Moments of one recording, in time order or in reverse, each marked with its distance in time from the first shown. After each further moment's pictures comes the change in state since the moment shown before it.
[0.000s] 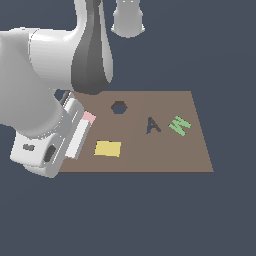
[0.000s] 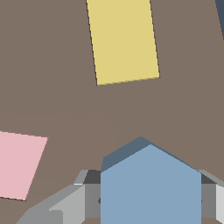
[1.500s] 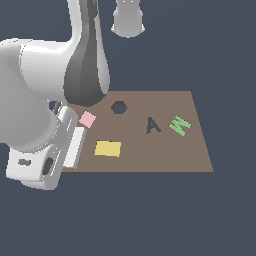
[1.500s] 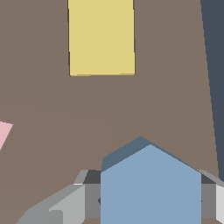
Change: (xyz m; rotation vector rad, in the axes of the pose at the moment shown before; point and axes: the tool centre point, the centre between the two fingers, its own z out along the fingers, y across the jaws) arm 0.000 0.026 0.003 -0.001 0.000 -0.107
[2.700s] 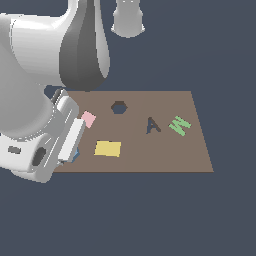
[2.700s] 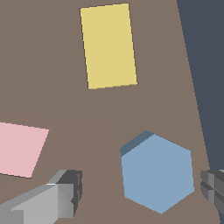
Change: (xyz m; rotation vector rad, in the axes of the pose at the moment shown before) arm 0.001 -0.014 -0.026 0.001 0.001 0.088
